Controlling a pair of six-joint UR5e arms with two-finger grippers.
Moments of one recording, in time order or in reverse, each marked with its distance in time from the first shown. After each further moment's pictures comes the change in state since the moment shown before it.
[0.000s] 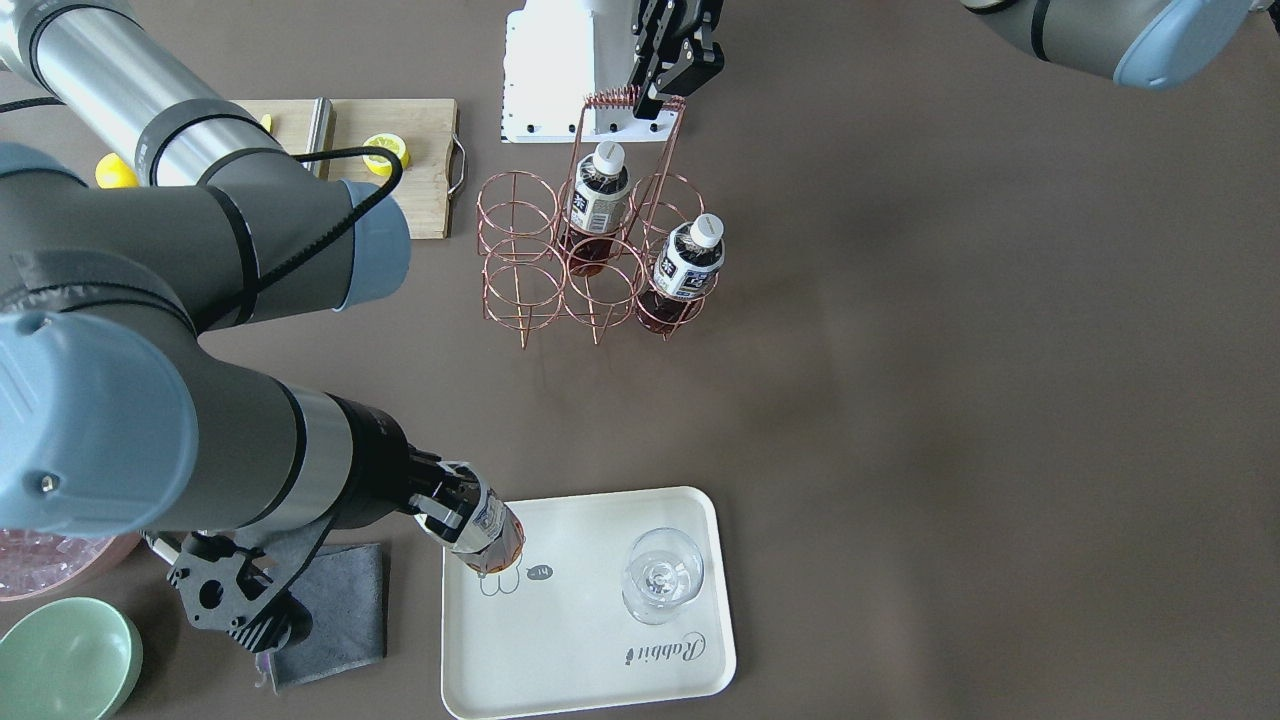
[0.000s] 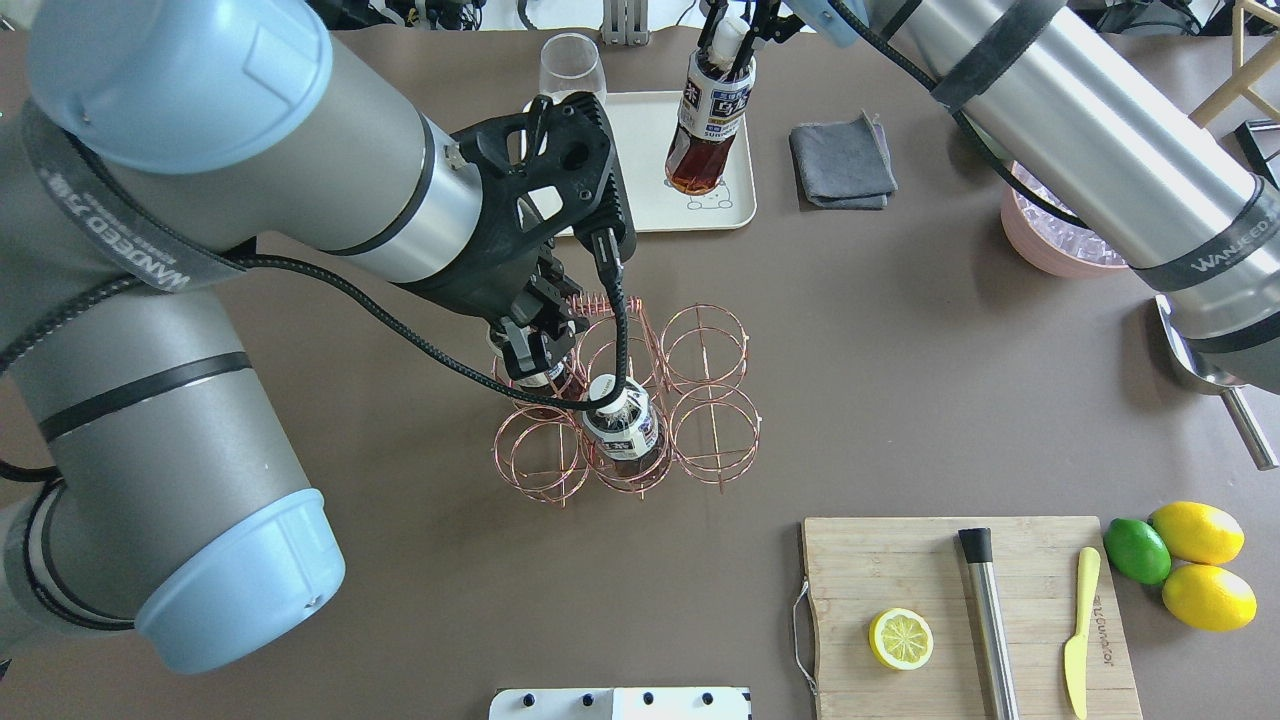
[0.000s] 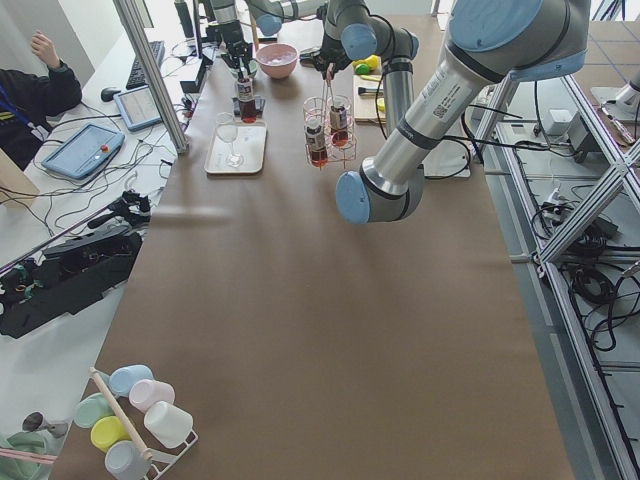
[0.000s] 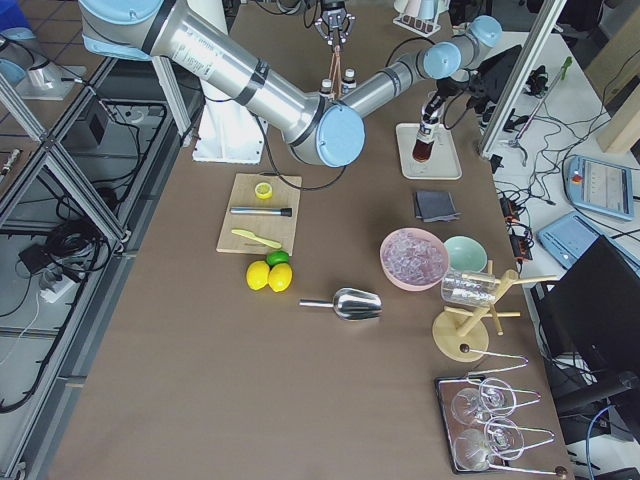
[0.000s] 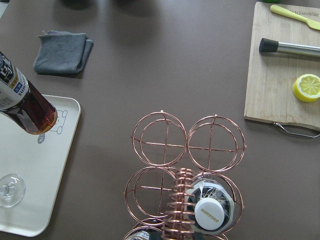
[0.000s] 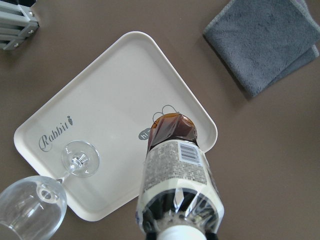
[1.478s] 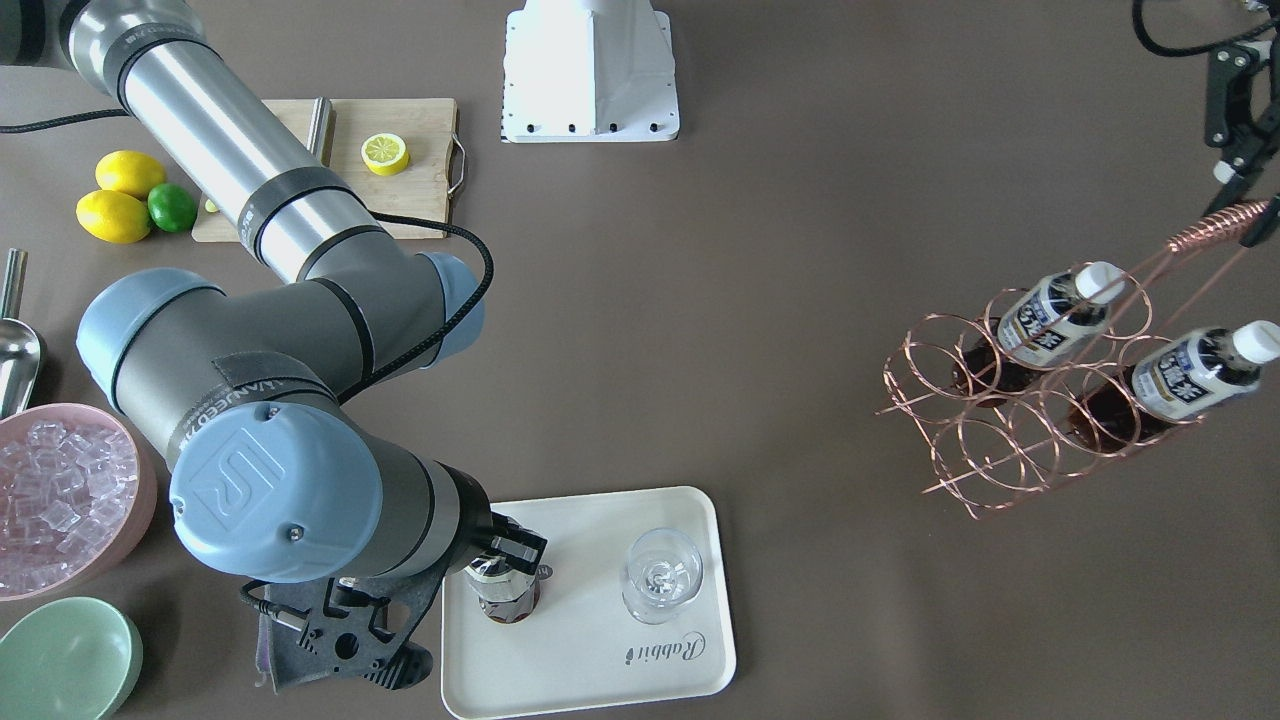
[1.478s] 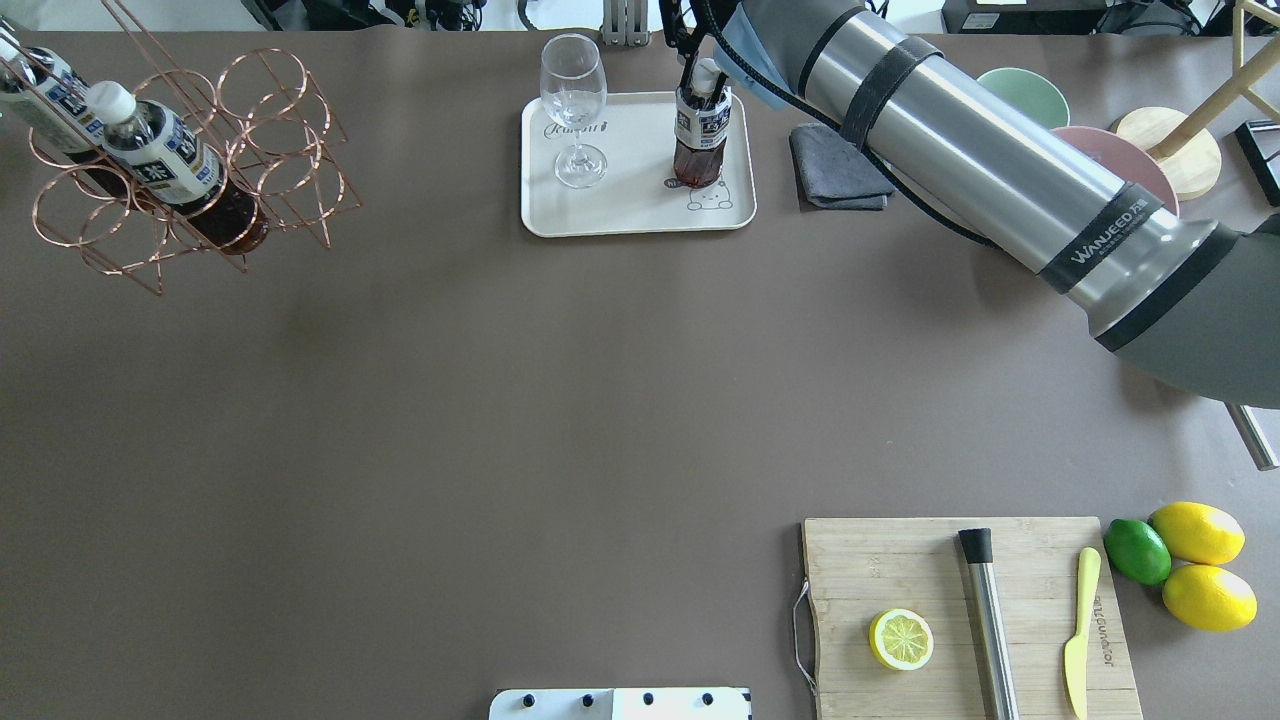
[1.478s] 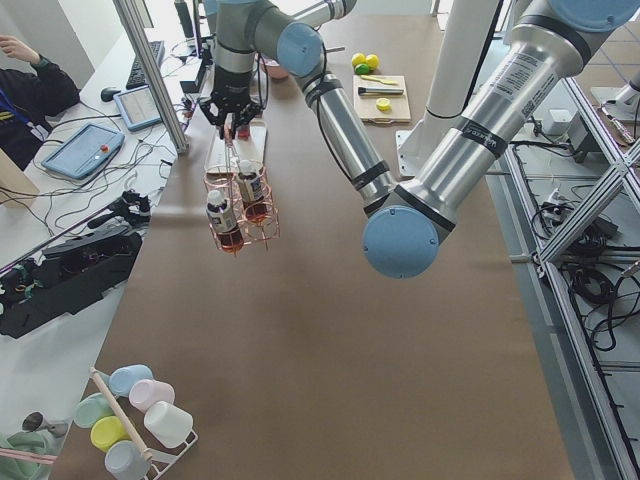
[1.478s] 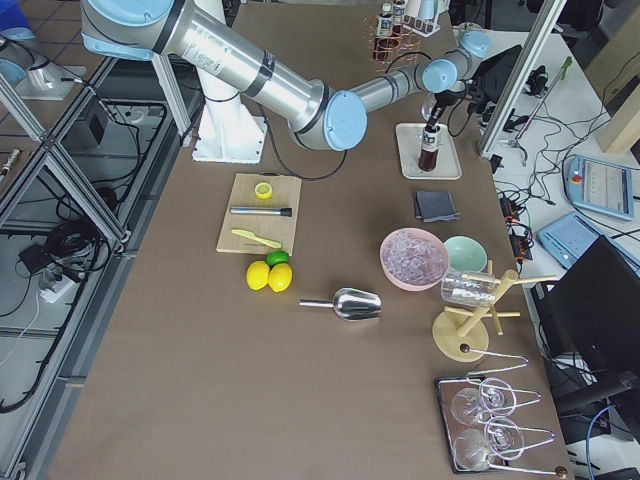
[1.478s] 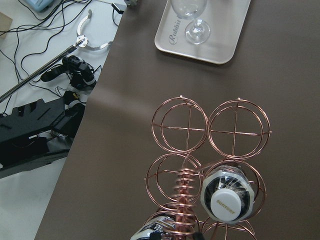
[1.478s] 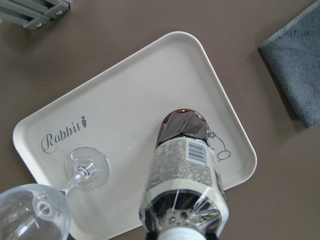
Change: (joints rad) left arm -0.719 0.212 0.184 0.155 -0.212 0.559; right arm -0.078 0.084 -0.219 0.217 -0.120 -0.078
